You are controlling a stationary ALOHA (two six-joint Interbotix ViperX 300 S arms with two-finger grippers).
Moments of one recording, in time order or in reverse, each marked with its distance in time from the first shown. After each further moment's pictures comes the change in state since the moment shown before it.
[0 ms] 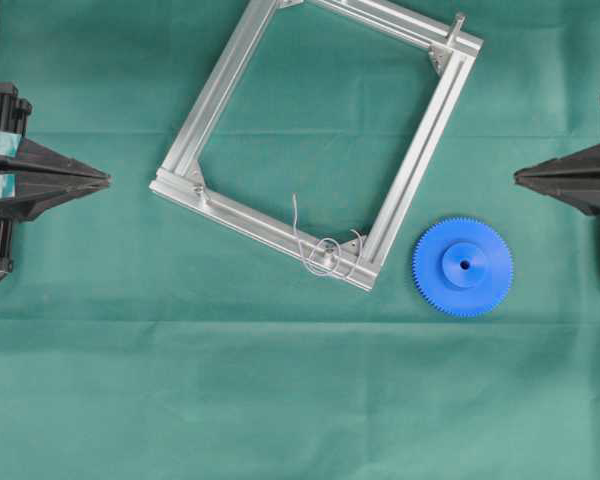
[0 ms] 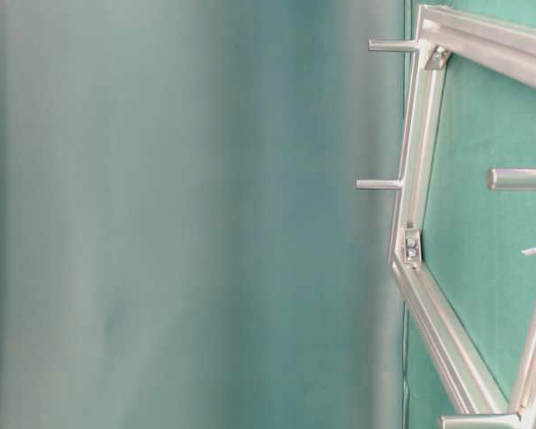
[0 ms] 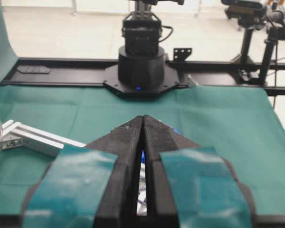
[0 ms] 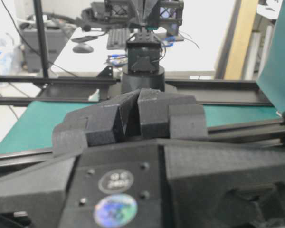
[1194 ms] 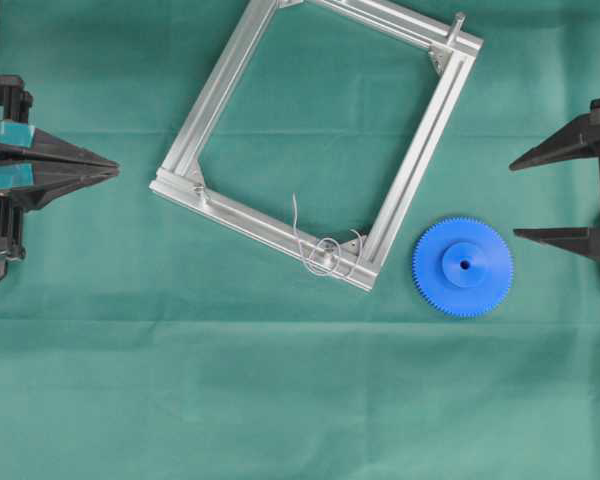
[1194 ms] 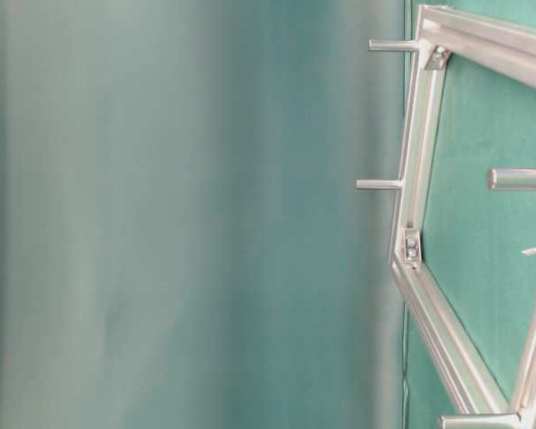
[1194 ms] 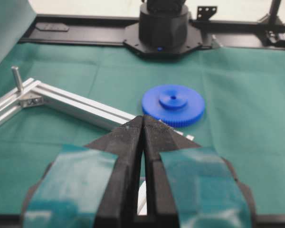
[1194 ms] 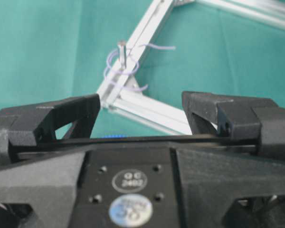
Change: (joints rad) left arm 0.057 0.008 -0.017 -0.012 0.149 0.017; right arm -0.023 0.021 -0.129 0.005 0.707 0.109
